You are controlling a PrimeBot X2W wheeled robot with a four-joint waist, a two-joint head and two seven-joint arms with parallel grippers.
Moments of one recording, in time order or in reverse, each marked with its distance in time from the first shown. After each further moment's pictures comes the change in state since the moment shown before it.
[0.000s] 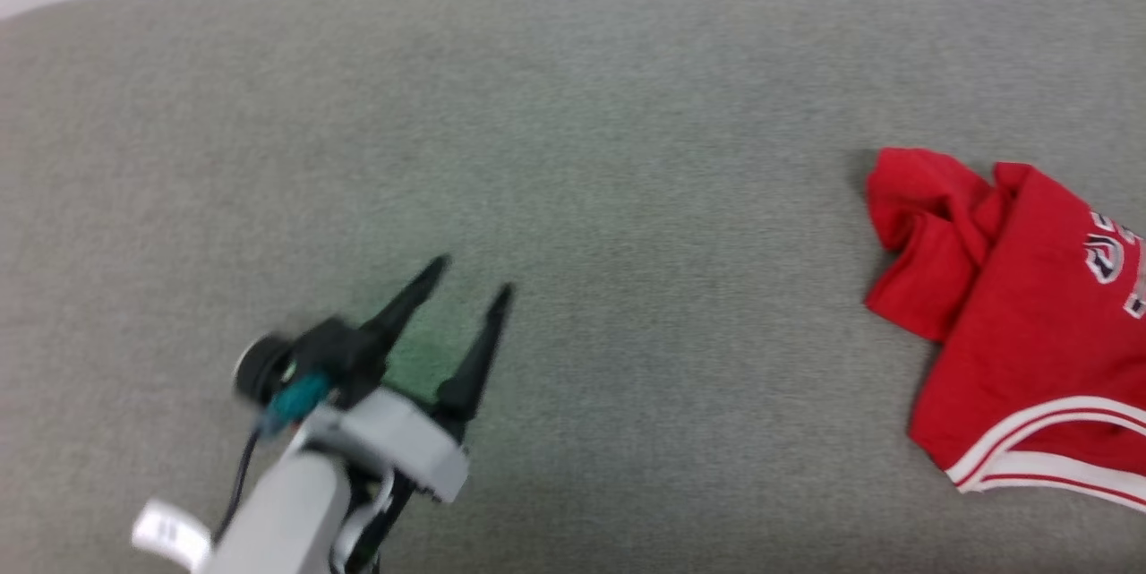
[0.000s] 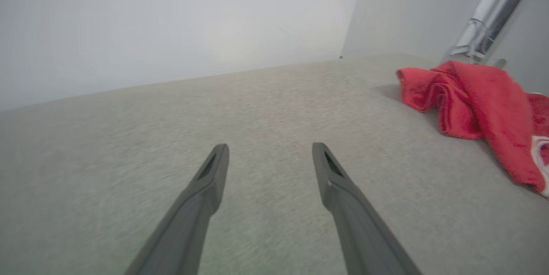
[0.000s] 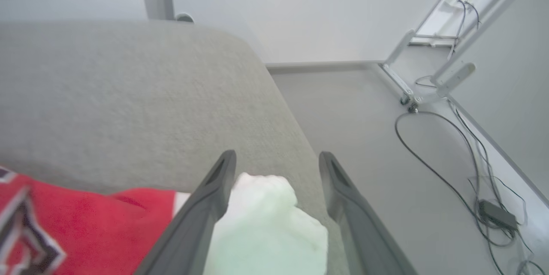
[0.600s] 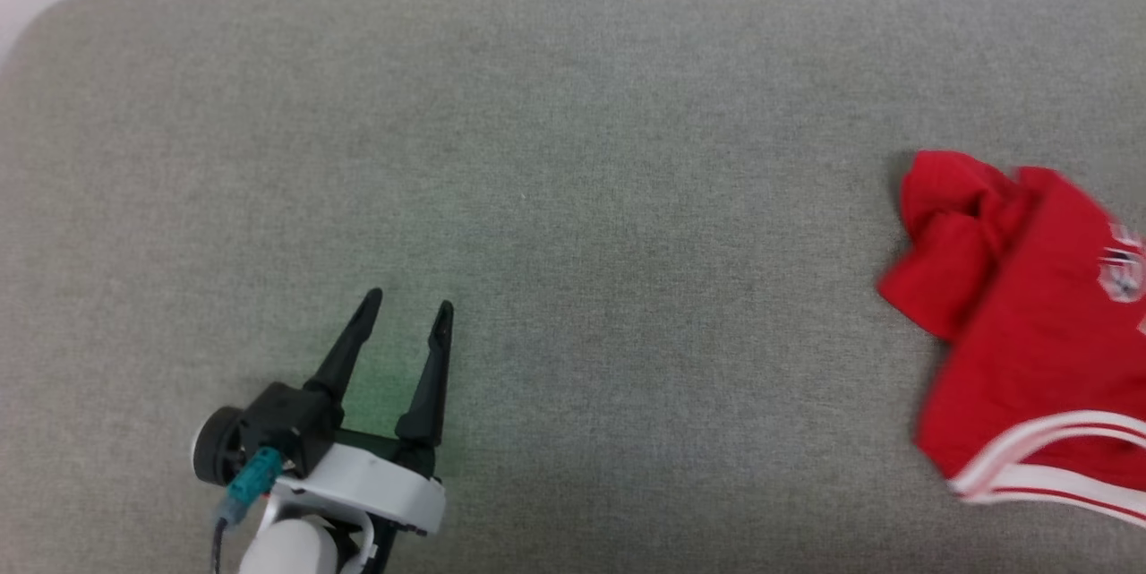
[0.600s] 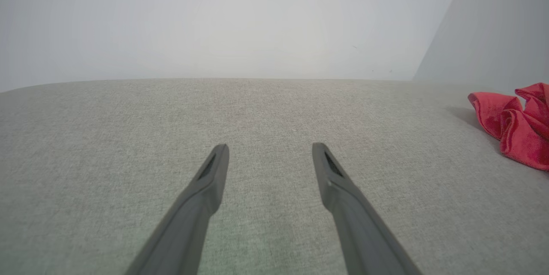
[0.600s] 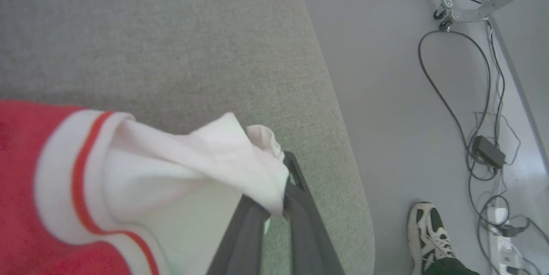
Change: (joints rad) left arm 0.170 -0.173 0.267 -0.062 0.178 0.000 -0.052; right arm 0.107 -0.159 0.173 -0.072 0.222 0.000 0.396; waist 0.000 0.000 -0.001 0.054
